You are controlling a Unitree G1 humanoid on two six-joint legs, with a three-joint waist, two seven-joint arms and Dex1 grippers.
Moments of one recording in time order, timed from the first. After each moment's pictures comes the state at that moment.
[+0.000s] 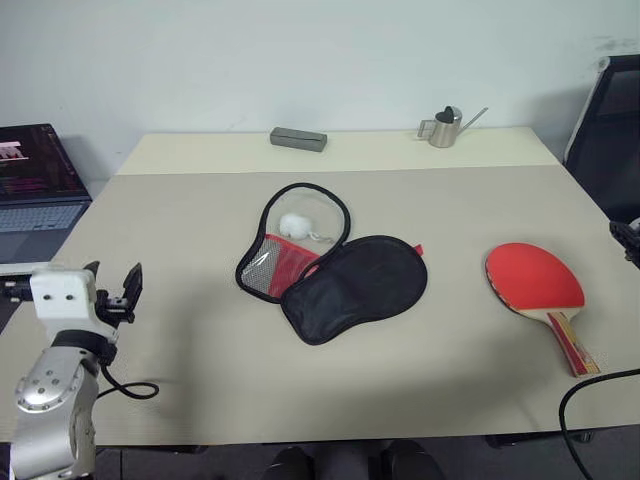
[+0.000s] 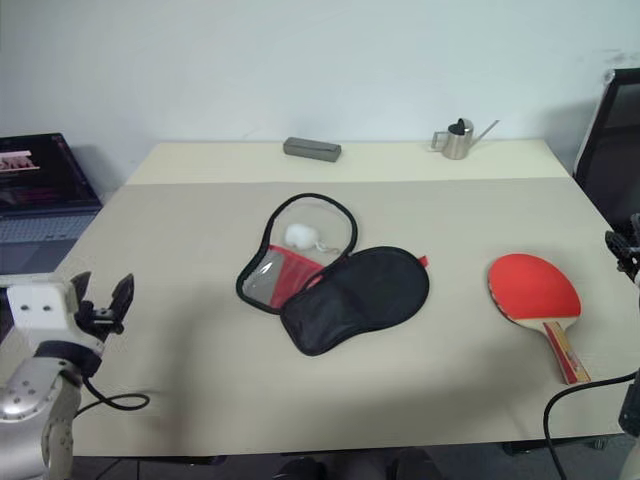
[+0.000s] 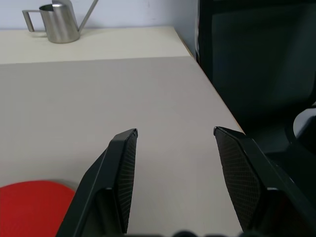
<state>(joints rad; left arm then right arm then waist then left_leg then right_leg) 0.08 0.49 0.52 -0.16 -0.28 0.16 -0.24 -0.82 -0.96 -0.37 1.25 0.25 -0.06 0.66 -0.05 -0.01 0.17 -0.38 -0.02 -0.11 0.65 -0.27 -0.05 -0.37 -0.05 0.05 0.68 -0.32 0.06</state>
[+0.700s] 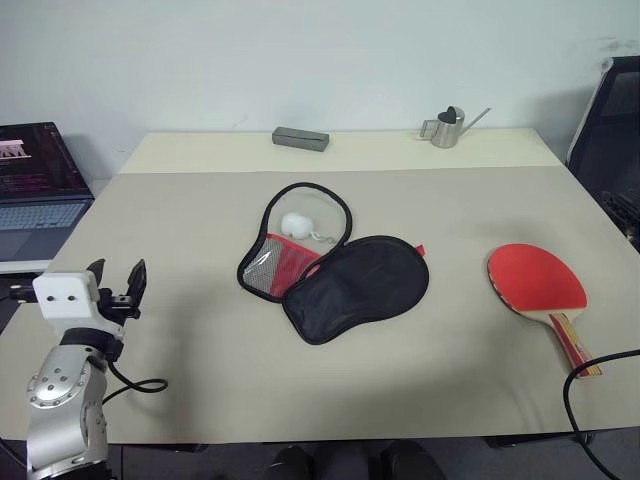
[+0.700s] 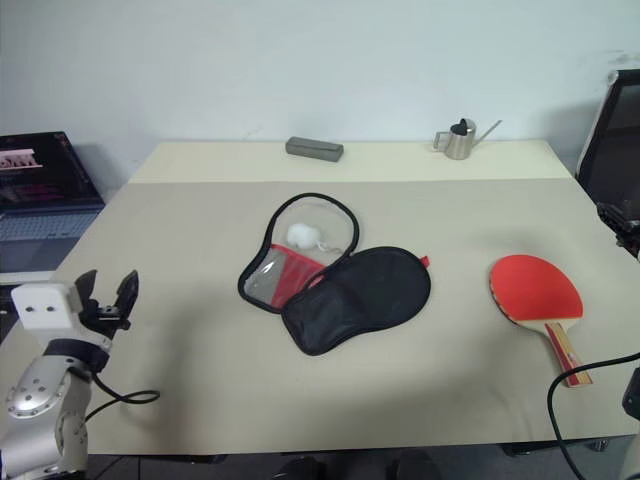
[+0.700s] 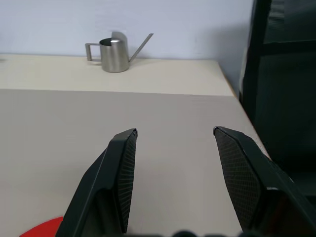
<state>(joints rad) 0.00 0.49 0.55 -0.03 -0.31 0.05 -0.32 -0.89 -0.97 -0.37 1.18 0.24 0.01 0.84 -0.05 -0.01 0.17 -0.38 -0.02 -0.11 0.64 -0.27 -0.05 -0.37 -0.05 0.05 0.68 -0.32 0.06</state>
